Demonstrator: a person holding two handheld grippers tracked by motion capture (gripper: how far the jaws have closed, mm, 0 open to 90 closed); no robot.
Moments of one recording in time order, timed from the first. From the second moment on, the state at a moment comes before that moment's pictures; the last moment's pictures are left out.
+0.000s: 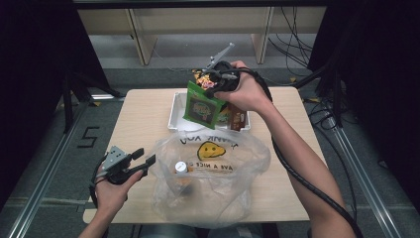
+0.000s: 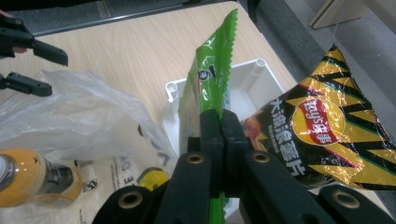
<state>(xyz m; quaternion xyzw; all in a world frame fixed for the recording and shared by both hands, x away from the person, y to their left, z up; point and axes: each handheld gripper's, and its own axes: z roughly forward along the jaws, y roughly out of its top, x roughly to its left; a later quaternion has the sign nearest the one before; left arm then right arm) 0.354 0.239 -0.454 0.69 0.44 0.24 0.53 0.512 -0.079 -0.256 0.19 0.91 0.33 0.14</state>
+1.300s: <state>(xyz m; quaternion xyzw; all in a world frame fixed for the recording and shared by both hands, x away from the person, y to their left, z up) 0.354 0.235 -0.452 0.69 0.43 0.24 0.53 0.525 -0.084 -0.250 0.19 0.91 0.32 0.17</state>
